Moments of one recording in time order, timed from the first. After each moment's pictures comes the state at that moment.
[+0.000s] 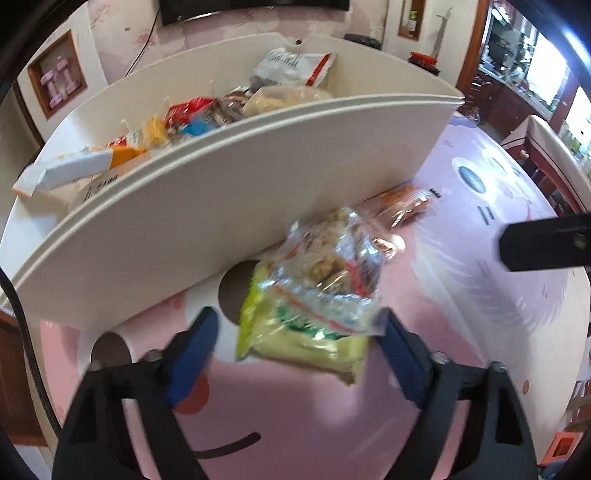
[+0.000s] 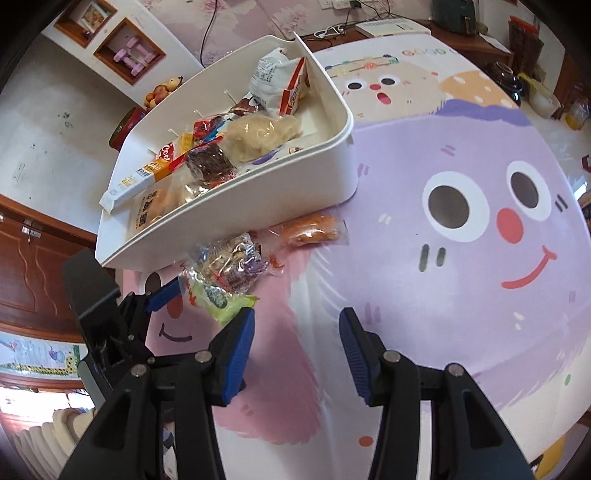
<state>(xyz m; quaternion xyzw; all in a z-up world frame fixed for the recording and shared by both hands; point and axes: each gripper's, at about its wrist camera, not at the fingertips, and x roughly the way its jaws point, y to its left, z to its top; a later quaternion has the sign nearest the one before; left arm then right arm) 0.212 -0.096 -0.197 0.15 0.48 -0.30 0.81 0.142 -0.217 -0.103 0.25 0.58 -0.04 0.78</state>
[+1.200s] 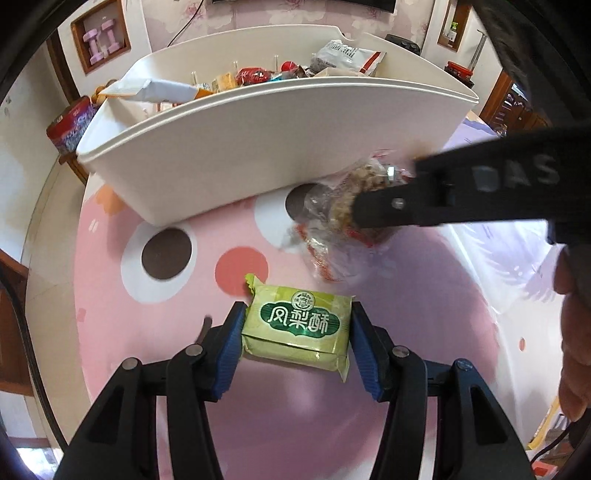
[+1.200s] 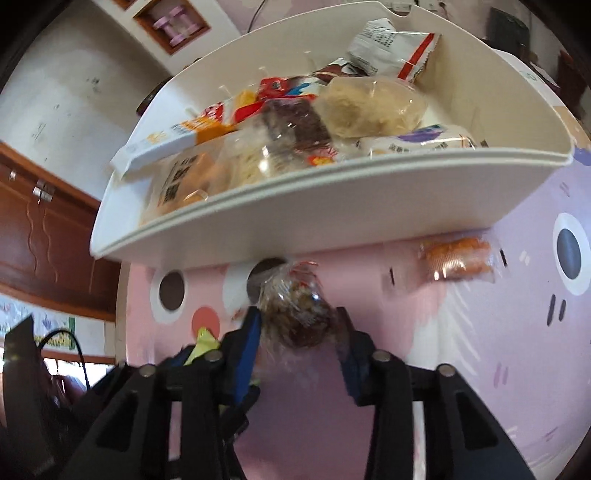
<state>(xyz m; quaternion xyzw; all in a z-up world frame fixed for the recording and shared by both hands) 0.187 -0.042 -0.189 0.10 0.52 -0.23 0.81 0.188 -0.138 -0.138 0.19 0.58 0.03 0.79</state>
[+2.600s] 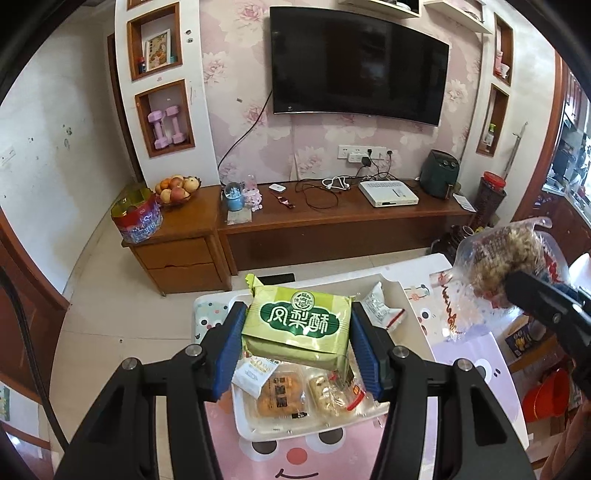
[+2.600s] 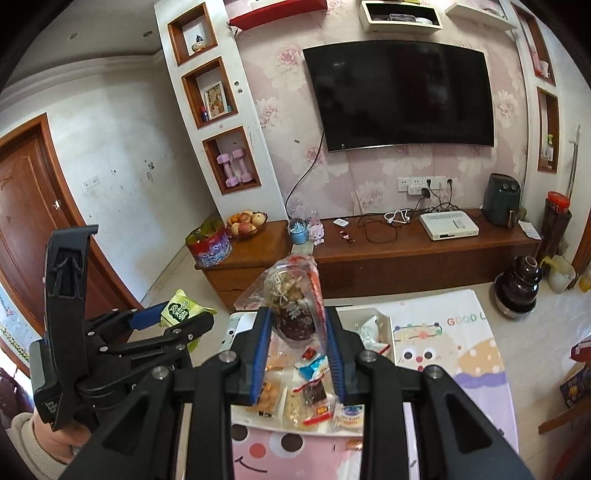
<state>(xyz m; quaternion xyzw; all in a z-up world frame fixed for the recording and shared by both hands) 0.303 -0.040 0.110 0.05 0.39 -0.15 0.91 0.211 -0.182 0.160 0.10 0.33 0.02 0.94</state>
